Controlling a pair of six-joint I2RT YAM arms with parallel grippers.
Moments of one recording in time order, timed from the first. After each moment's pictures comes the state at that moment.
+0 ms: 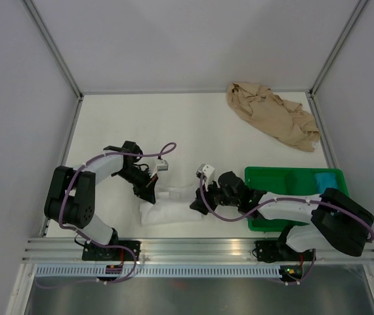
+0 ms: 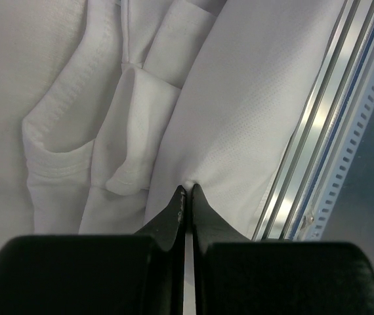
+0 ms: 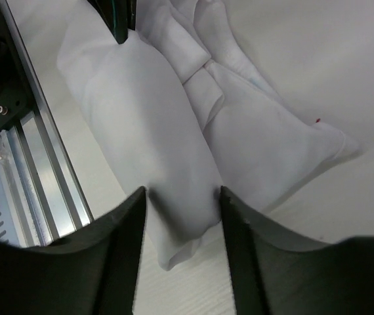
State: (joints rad) left arm -0.23 1.59 0.86 -0.91 0.75 0.82; right arm 0.94 1.29 0.45 0.36 -0.26 0.26
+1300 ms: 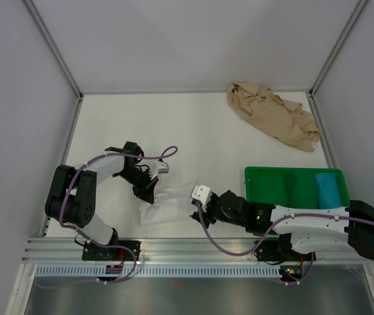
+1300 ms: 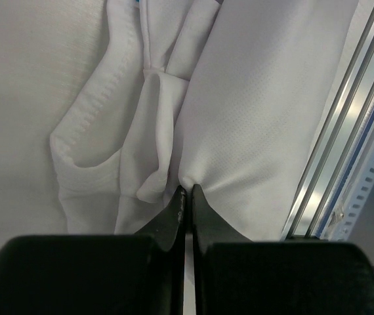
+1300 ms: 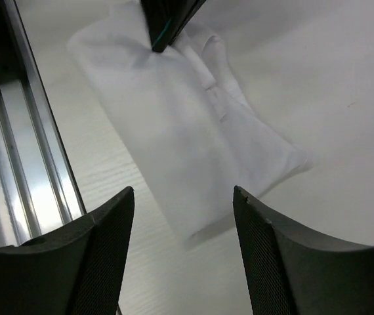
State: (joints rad) left arm -0.24 1.60 0.85 -0.86 0.68 0.85; right arm 1.18 1.10 0.46 0.24 0.05 0.03
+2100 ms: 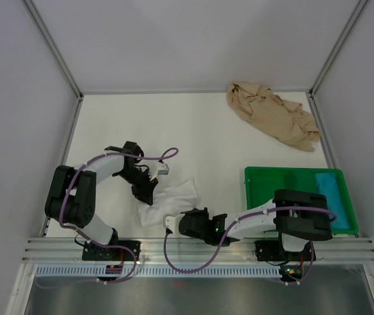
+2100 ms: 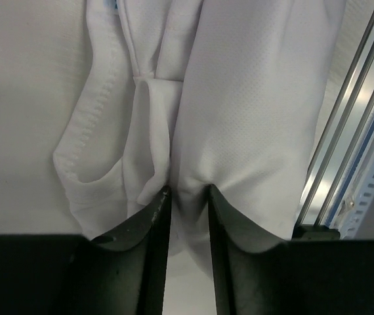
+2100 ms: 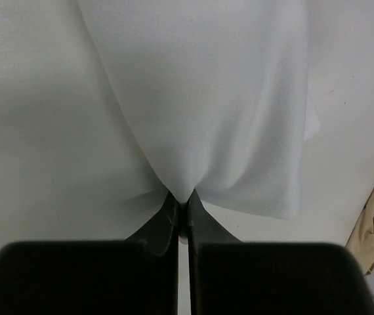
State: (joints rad) left arm -0.24 1.60 0.86 -0.90 0.66 0.90; right arm 1.45 1.67 0.68 0.10 0.59 -0.45
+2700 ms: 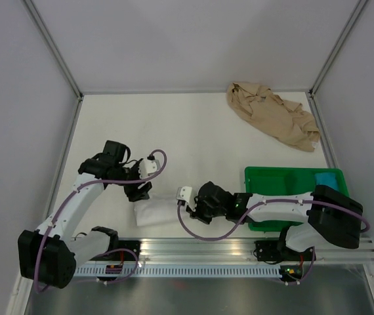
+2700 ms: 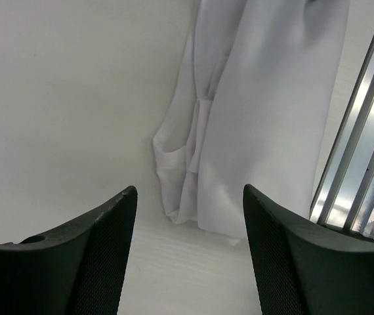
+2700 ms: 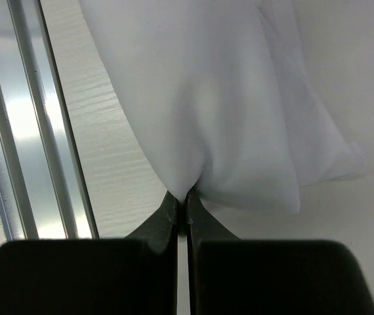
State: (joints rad) left arm -0.24 1.09 0.84 -0.90 0.61 0.91; right arm 1.18 1.41 0.62 0.06 -0.12 -0.14
